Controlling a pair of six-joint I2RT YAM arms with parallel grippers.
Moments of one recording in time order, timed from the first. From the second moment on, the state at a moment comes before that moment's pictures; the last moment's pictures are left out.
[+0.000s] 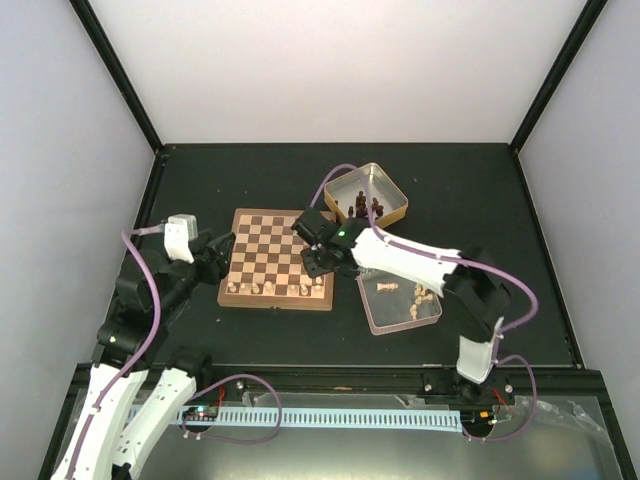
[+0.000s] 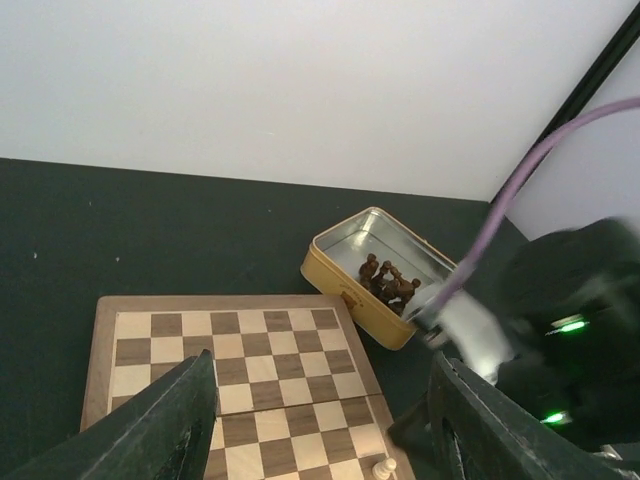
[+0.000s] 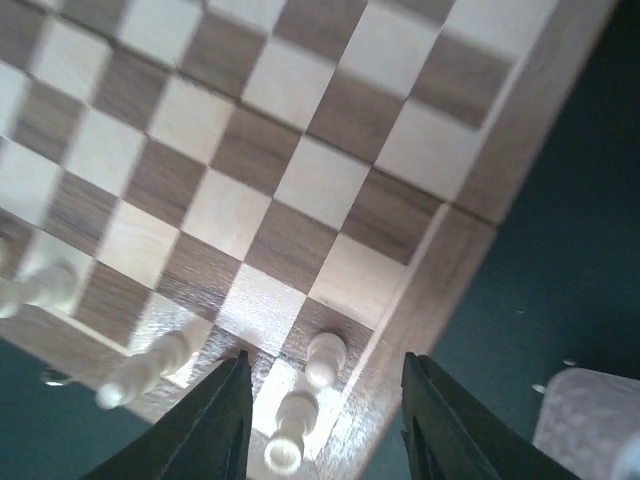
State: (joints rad) left arm -0.27 0.47 0.81 -0.56 0.14 -0.33; right arm 0.95 1.90 1.47 -0.77 0.10 0.51
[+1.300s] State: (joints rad) left arm -0.27 0.51 0.78 -0.52 0.27 -0.32; right arm 0.70 1.61 0.88 -0.59 0.35 0.78
